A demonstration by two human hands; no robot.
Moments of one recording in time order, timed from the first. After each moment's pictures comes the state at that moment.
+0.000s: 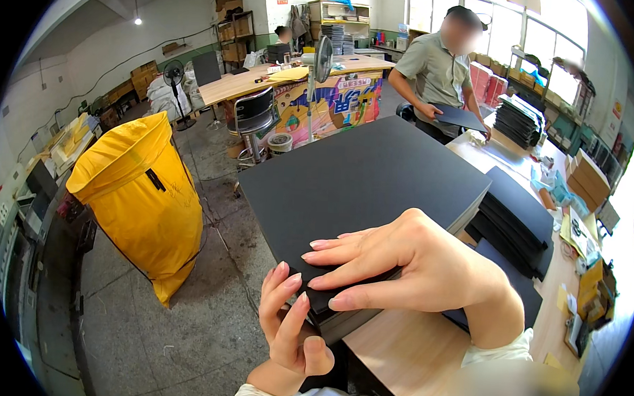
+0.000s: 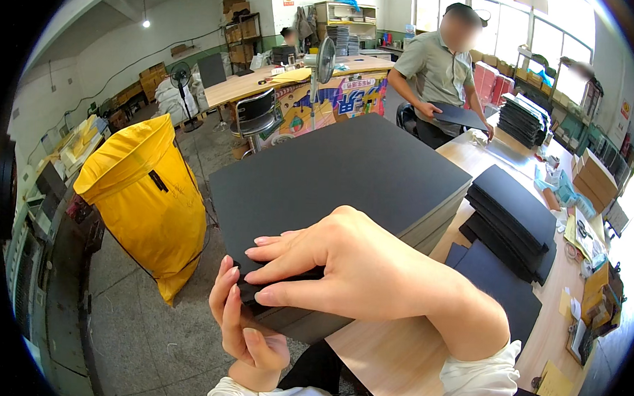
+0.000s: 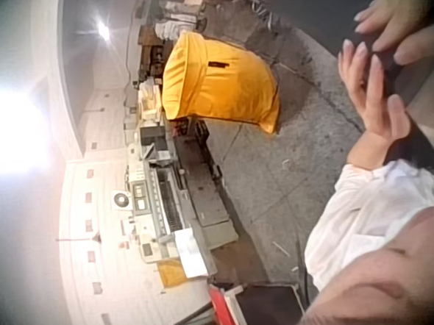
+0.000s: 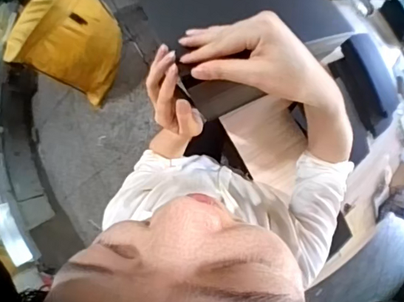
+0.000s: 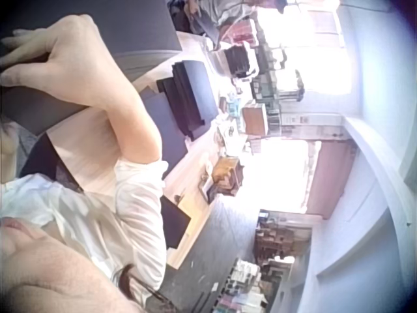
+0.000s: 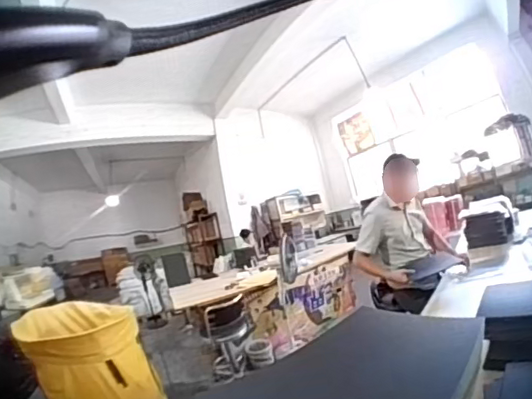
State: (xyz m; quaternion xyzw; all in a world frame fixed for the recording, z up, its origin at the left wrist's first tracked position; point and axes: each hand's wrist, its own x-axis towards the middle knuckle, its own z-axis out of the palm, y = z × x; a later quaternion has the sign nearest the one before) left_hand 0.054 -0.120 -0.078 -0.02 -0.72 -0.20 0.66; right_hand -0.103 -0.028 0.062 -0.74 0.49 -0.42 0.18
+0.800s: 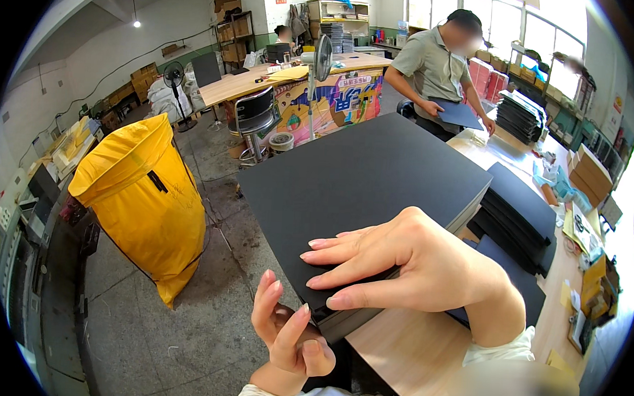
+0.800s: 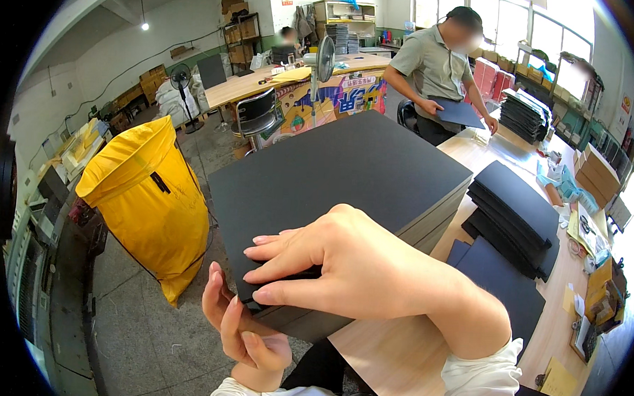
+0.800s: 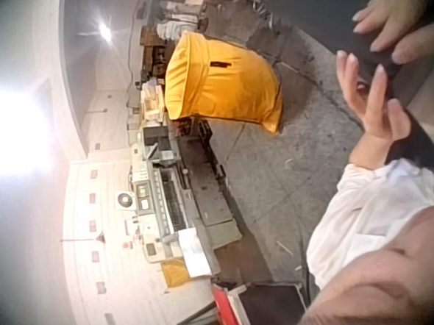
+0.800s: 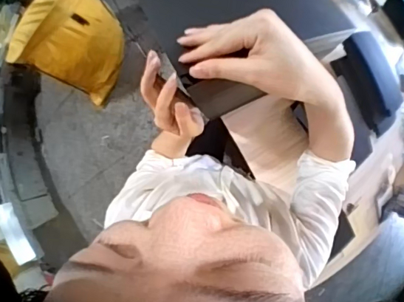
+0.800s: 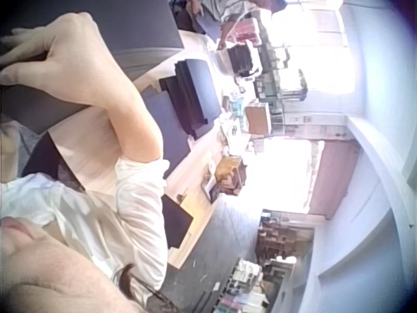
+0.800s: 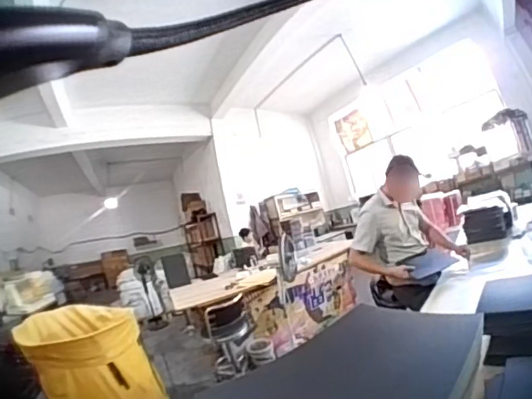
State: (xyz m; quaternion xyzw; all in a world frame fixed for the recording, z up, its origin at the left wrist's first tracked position) left_hand 0.043 -0.117 -0.088 -0.02 -0.64 -0.21 0.74; right_hand -0.102 -0.028 0.062 -0.73 0.49 -0.42 0.20
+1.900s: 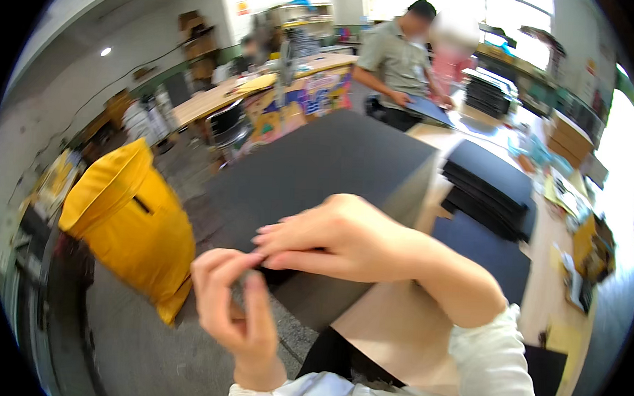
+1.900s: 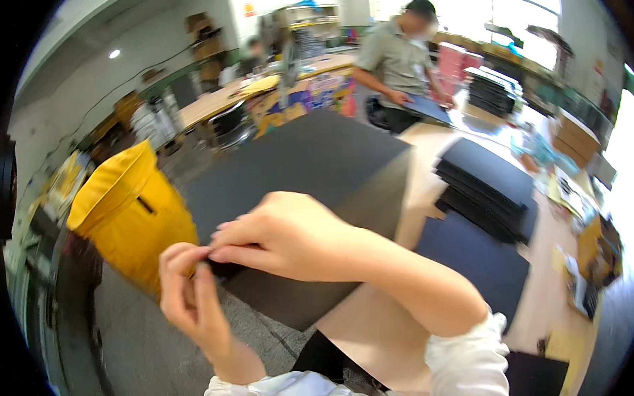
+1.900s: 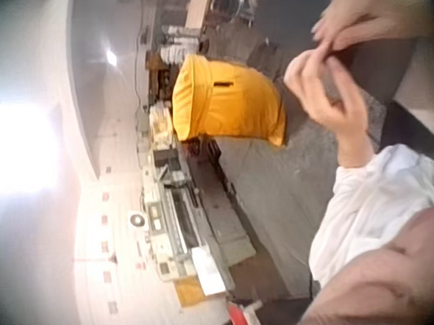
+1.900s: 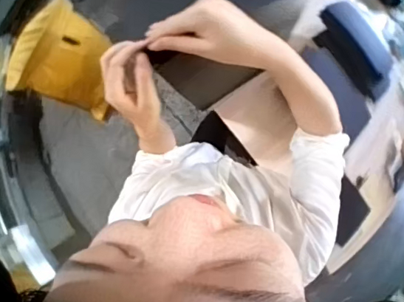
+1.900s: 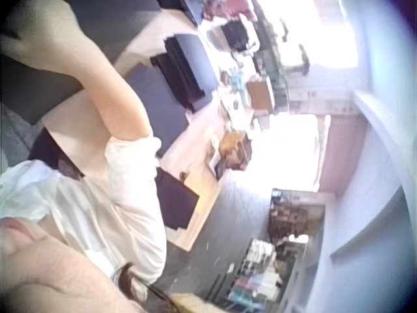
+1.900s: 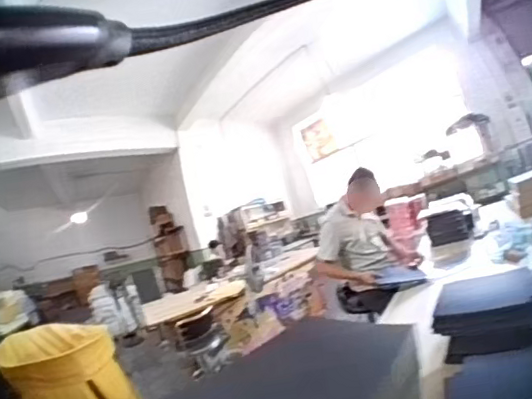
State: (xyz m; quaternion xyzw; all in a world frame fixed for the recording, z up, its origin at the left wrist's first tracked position) left_hand 0.065 -0.098 -0.003 0.11 -0.72 -0.26 0.63; right_hand -0.102 -0.018 0.052 -0.76 0.50 -0.41 0.03
